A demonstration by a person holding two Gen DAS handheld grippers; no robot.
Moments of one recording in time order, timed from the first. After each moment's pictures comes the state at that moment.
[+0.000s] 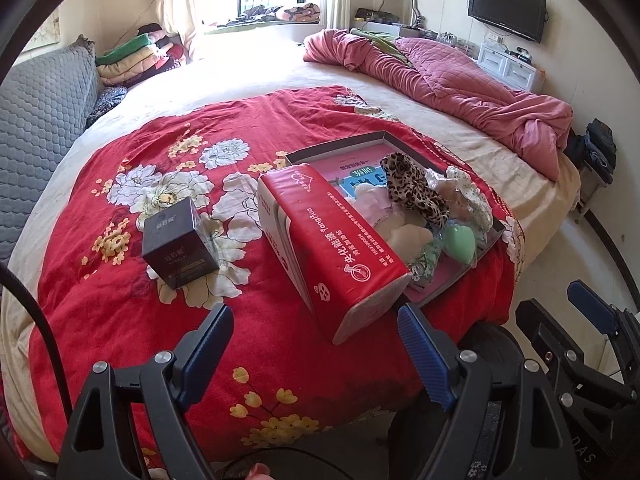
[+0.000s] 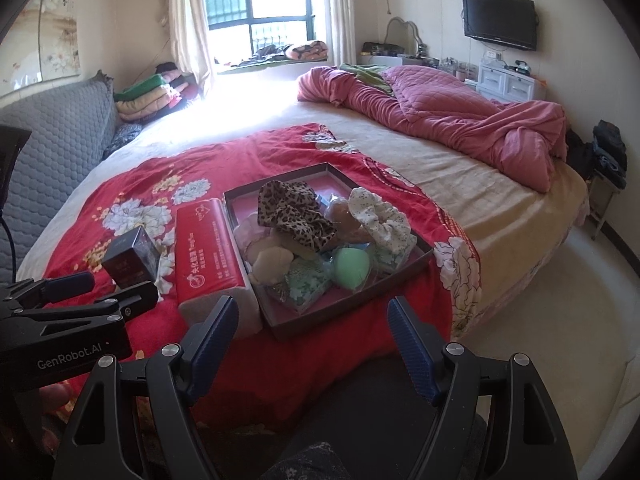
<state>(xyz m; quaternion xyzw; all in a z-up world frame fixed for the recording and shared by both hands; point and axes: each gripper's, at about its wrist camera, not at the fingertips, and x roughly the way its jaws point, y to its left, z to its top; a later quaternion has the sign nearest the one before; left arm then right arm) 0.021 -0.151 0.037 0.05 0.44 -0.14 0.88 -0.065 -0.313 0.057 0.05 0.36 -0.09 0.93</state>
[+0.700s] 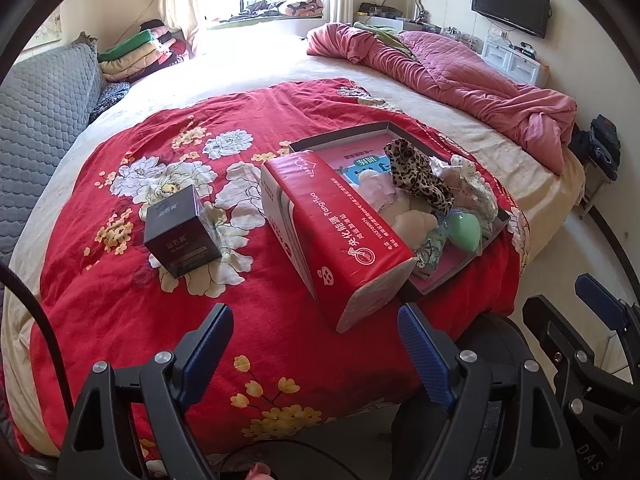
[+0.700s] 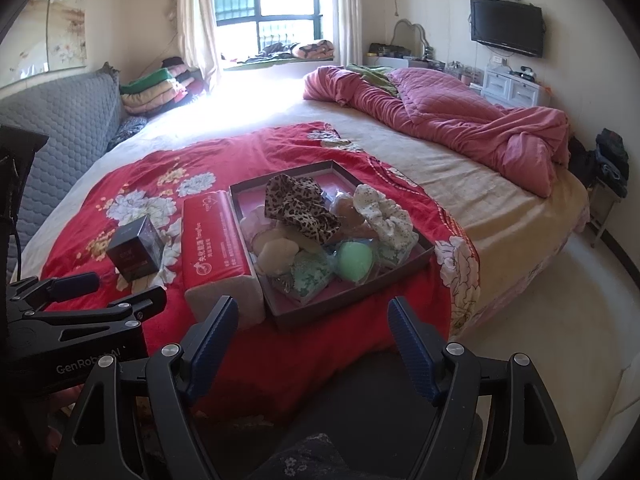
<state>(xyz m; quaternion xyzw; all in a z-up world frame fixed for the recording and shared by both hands) 0.017 -0.151 0.031 0.06 0.45 -0.13 0.88 -0.071 -0.309 0.055 0.04 0.37 -0.08 0.93</state>
